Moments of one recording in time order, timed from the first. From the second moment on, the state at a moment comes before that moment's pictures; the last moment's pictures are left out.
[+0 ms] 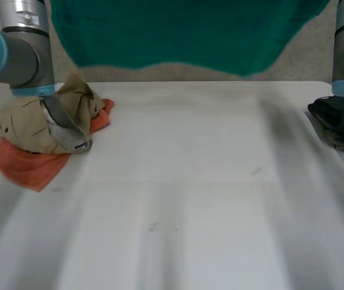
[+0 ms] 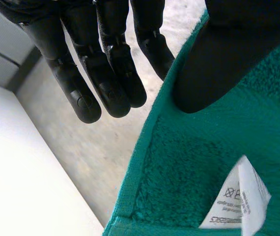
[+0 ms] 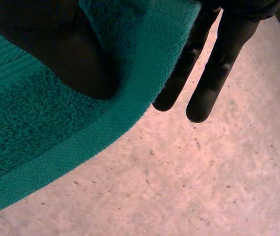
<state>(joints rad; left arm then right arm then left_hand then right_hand) 4.43 -2.27 -0.75 3.96 -1.56 3.73 1.80 -0.89 0.68 -0.53 1.56 2.59 1.17 1.20 1.19 1.20 0.97 1.11 1.18 1.19 1.20 1.02</state>
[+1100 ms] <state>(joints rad) 4.29 -1.98 -1.64 3.11 -1.55 4.12 1.66 -1.17 1.60 0.26 1.44 2.09 1.17 1.20 1.19 1.20 0.97 1.11 1.18 1.19 1.20 1.02</state>
